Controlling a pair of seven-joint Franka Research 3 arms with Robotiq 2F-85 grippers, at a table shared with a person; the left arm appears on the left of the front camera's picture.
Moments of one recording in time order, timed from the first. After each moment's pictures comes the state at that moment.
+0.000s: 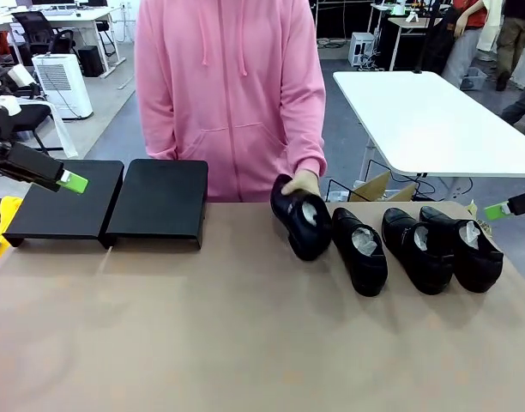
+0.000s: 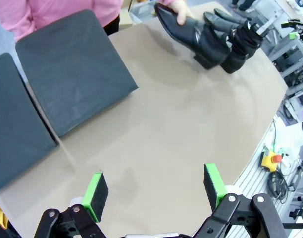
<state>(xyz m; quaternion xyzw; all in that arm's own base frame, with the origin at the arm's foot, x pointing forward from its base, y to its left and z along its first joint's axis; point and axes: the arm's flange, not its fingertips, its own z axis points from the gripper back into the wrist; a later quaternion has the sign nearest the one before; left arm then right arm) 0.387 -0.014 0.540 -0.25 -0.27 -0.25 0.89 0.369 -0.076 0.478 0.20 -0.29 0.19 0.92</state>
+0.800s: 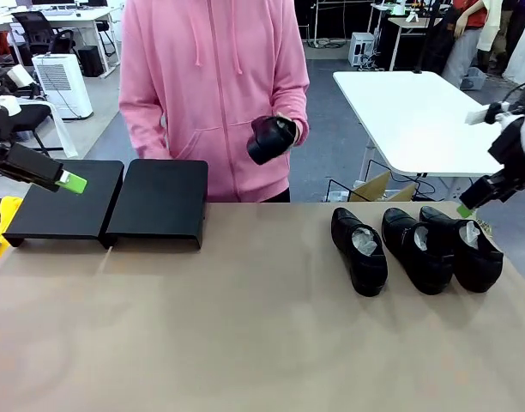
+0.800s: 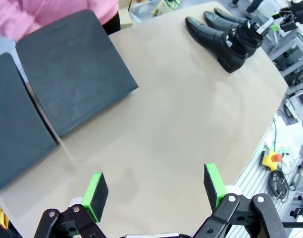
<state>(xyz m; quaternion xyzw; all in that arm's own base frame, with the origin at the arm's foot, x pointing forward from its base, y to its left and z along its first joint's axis) 0.387 -0.013 0.539 -0.25 -0.27 -0.26 0.89 0.442 -0.008 0.479 -0.02 -0.16 0.17 0.97</state>
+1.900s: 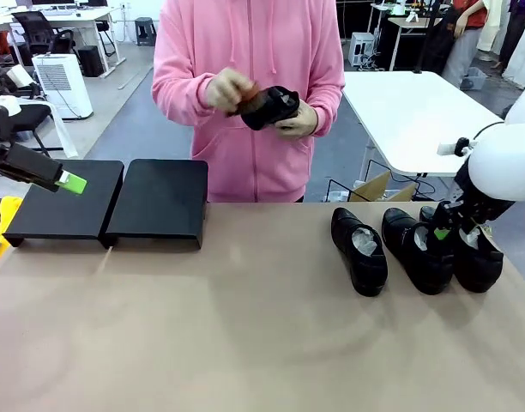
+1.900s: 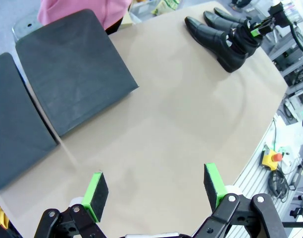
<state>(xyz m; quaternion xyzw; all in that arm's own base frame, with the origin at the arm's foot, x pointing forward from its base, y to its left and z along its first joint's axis) 0.386 -0.012 0.539 -0.25 -0.27 -0.26 0.89 0.479 0.003 0.400 0.00 -0.12 0.07 0.99</state>
